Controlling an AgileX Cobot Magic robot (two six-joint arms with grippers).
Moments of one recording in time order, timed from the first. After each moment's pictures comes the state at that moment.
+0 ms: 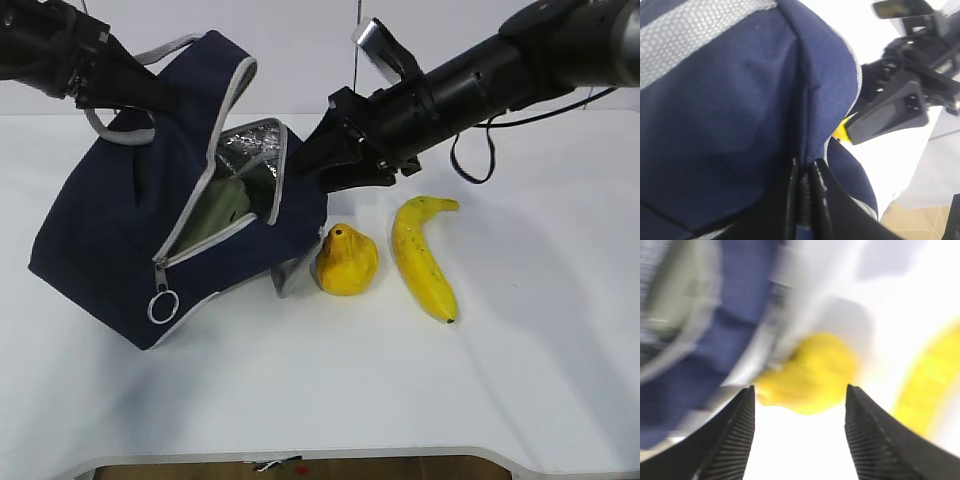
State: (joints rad) left arm -0.06 1.83 -1.46 -1.06 1.09 0.89; right arm 0.22 2.10 -1.63 1.13 1.07 -0.73
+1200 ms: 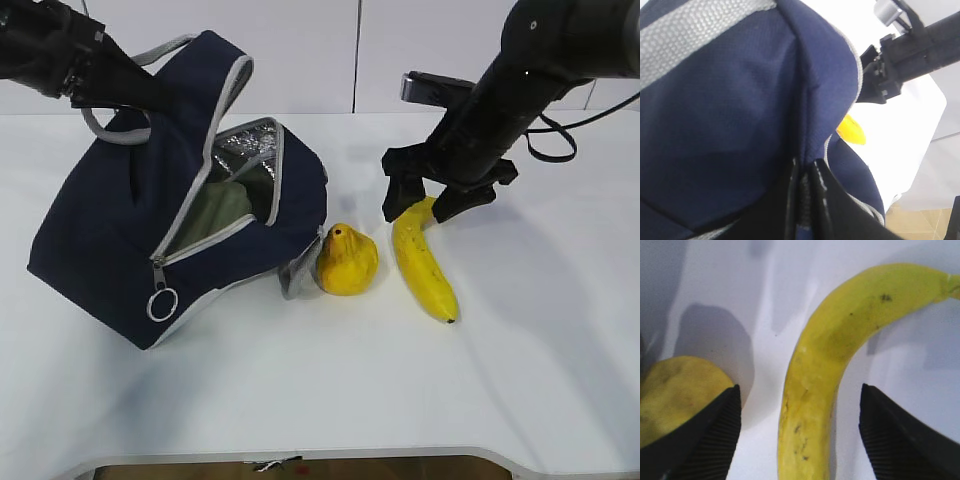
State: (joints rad) left arm -0.05 1.83 -1.46 -1.06 1.10 0.89; right arm 0.22 2.07 -1.63 0.34 0.92 -0.16
